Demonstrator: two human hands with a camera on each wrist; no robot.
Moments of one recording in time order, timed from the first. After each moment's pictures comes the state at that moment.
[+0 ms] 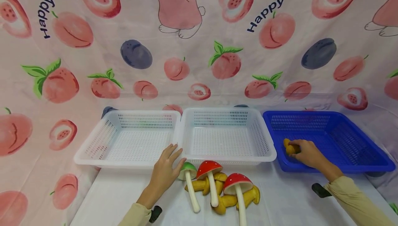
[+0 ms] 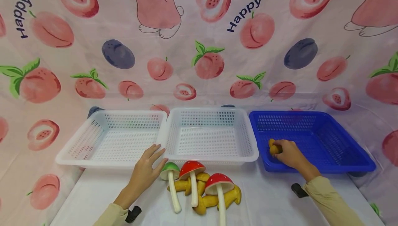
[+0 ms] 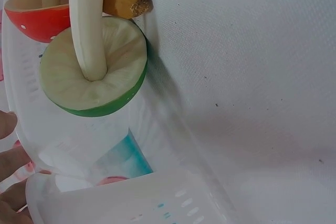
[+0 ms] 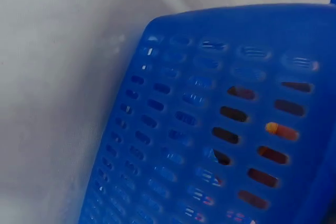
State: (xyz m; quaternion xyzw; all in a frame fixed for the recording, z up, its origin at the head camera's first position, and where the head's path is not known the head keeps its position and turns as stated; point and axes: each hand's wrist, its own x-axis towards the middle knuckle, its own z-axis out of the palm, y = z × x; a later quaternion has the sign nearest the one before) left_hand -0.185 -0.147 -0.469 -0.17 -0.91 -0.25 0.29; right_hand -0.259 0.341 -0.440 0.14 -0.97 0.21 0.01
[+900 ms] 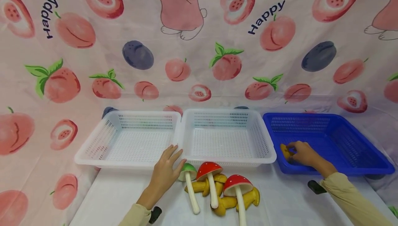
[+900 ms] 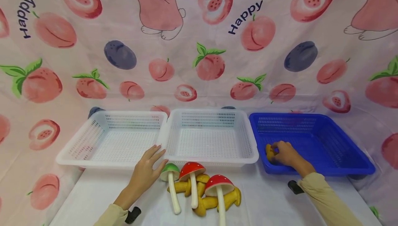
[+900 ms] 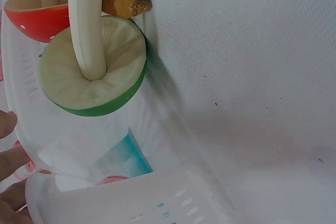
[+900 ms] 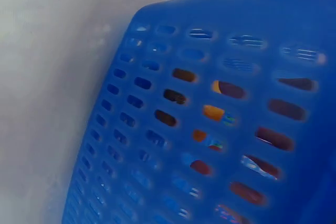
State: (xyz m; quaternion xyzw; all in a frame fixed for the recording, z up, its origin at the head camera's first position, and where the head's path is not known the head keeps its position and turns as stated) left_hand -0.186 -0.148 -0.471 -0.18 -0.90 -0.25 0.30; right_hand -0.273 0.340 -0.439 0.14 -0.97 0.21 -0.08
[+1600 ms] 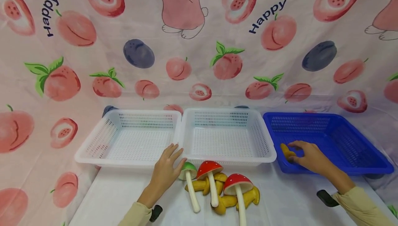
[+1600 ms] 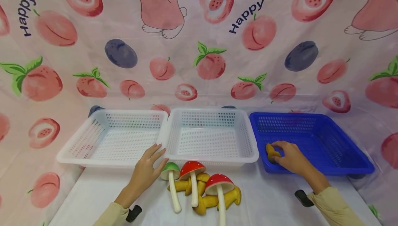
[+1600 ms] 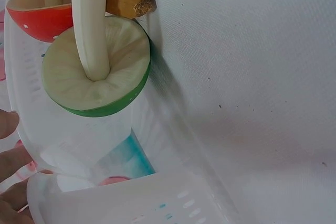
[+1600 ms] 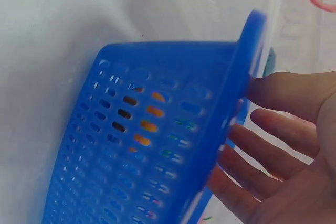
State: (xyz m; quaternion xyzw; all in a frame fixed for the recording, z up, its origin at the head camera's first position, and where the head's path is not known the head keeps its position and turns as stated) left_hand -0.186 -0.148 -0.470 -0.18 -0.90 -0.25 0.30; right_hand -0.230 0.328 -0.413 0.17 -0.96 0.22 0.02
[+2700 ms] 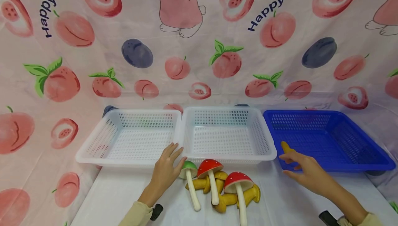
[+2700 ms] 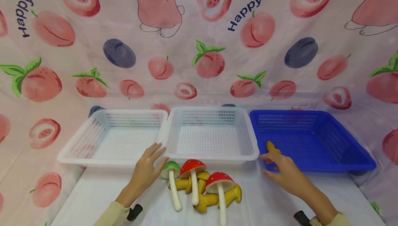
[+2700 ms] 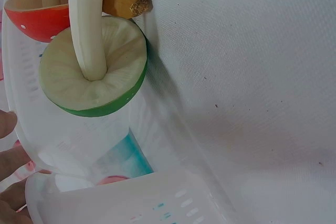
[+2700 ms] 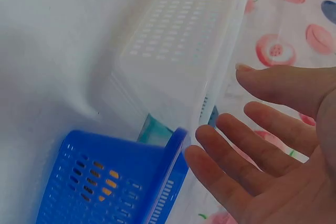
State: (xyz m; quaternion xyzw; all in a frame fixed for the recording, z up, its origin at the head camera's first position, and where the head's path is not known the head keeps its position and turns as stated) left_hand -0.187 -0.149 -0.472 -0.18 -0.90 -0.25 0.30; right_hand -0.170 0.283 -0.395 0.21 -0.94 0.25 0.05
